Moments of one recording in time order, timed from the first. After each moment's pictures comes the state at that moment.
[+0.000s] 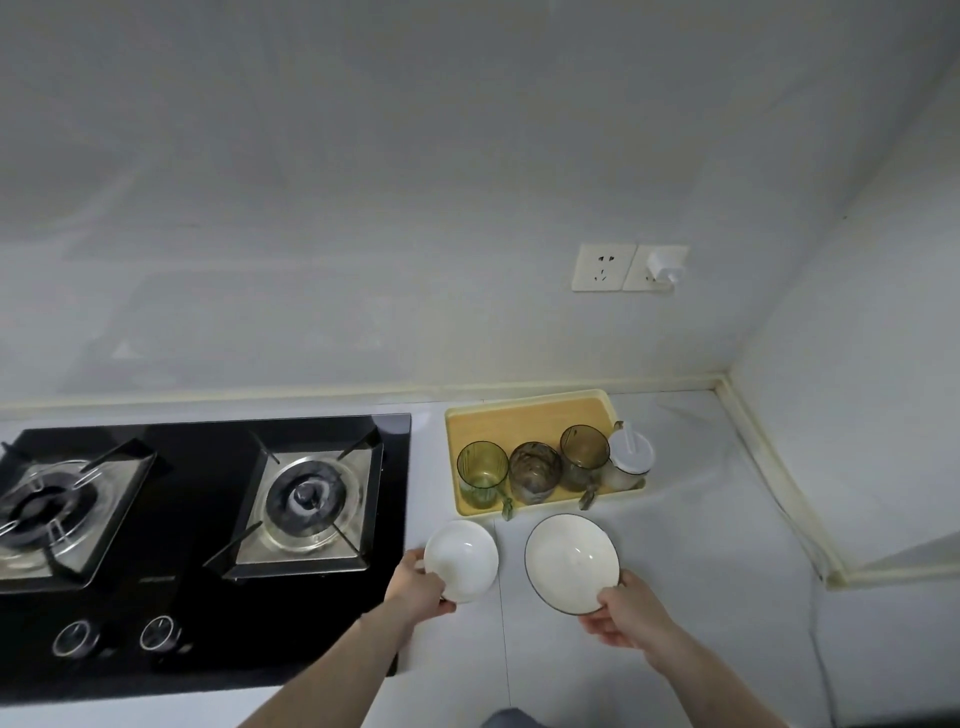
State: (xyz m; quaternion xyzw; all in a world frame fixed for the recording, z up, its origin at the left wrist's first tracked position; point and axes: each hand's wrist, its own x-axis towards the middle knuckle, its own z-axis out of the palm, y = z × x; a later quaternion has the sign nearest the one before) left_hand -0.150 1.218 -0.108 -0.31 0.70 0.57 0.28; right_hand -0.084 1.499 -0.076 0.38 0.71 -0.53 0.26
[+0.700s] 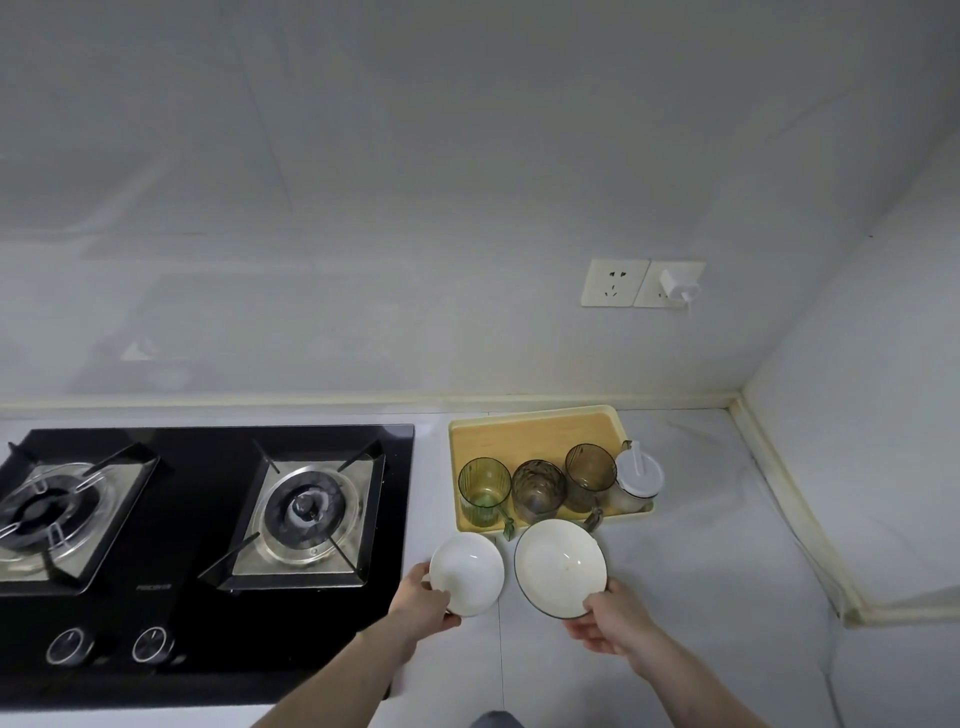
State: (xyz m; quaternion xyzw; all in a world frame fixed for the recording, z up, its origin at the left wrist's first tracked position) left_hand -0.161 1.229 -0.119 -0.31 0.69 0.58 0.30; right_hand -0.117 1.497 -0.091 0.37 0.71 -0.53 0.29
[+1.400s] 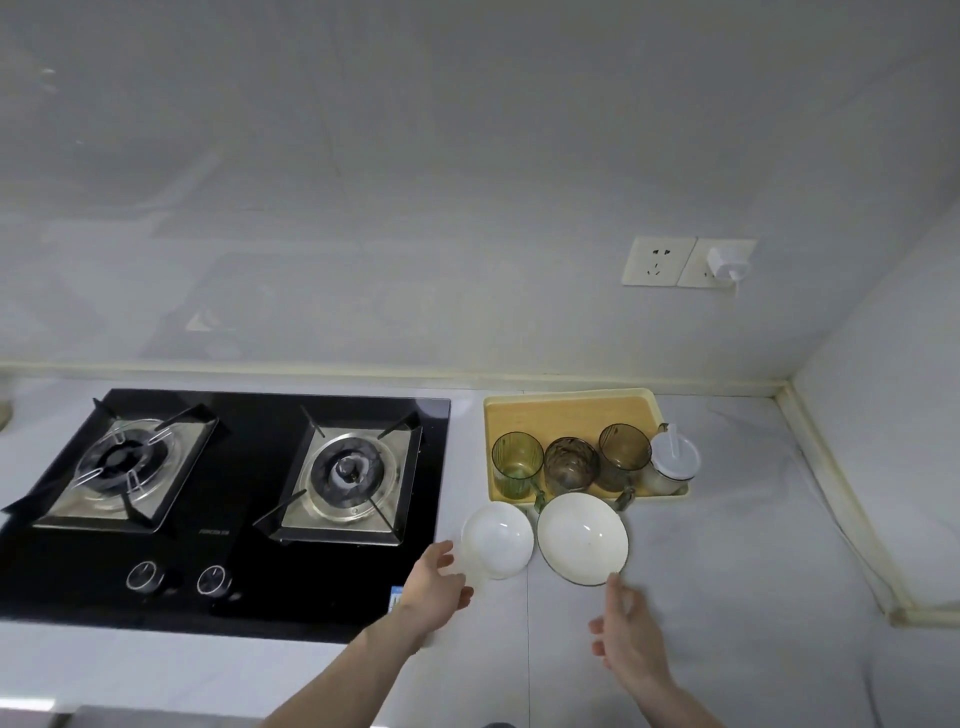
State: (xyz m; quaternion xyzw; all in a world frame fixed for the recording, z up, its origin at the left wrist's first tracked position) left_hand -0.121 1.207 -0.088 -0.27 0.72 0.58 0.26; right_hand -0.067 1.456 -0.103 0.40 0.75 -0.50 0.14
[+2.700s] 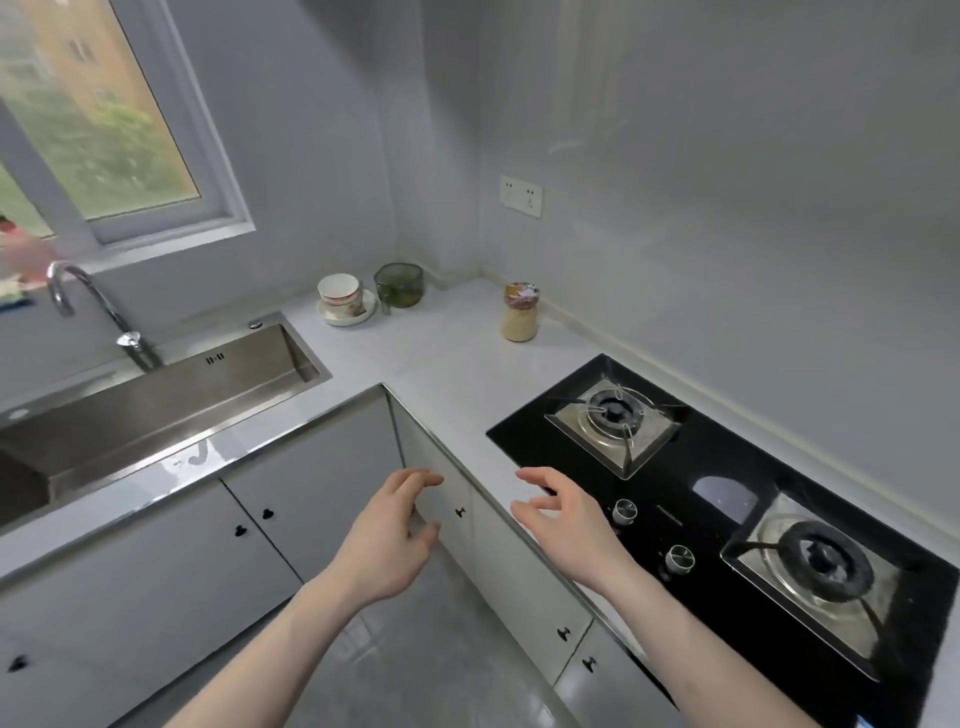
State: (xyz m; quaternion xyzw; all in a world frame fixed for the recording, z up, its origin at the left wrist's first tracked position) left_hand 0.231 0.667 0.070 -0.30 0.89 0.33 -0.09; right_hand 0.051 0.836 0.079 -0.32 0.78 -0.45 0.30
